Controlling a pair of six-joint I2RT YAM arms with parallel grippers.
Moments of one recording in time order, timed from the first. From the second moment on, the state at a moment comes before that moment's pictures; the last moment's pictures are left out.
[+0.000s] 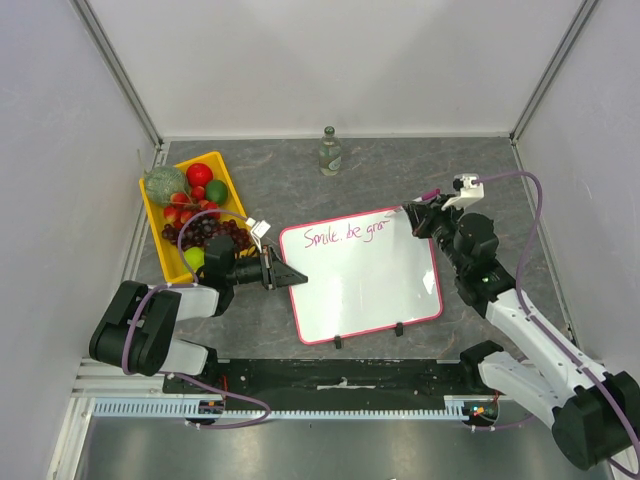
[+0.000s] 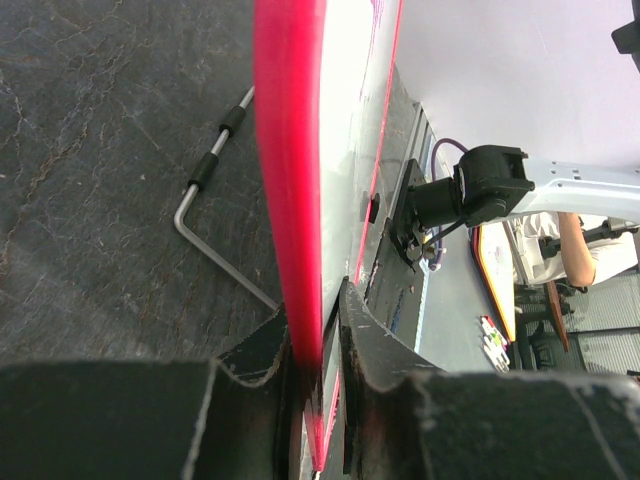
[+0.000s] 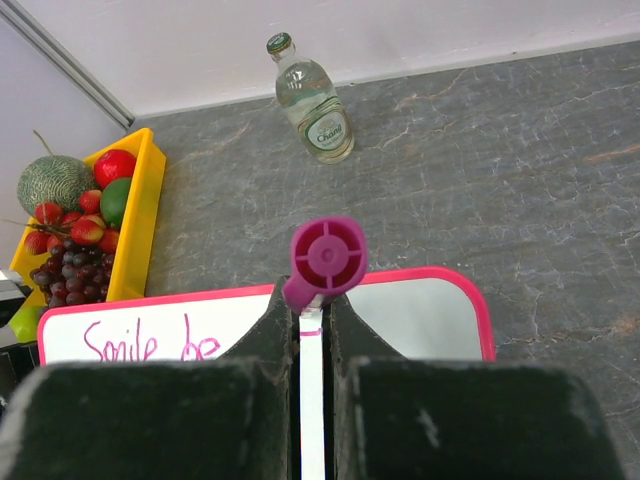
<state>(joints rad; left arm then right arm) -0.27 1.40 0.29 0.79 1.01 -0.69 0.39 0.92 0.60 0.24 0.06 0.41</state>
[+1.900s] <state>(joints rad) -0.27 1.40 0.29 0.79 1.01 -0.69 0.39 0.84 0.56 0.16 0.04 0.41</state>
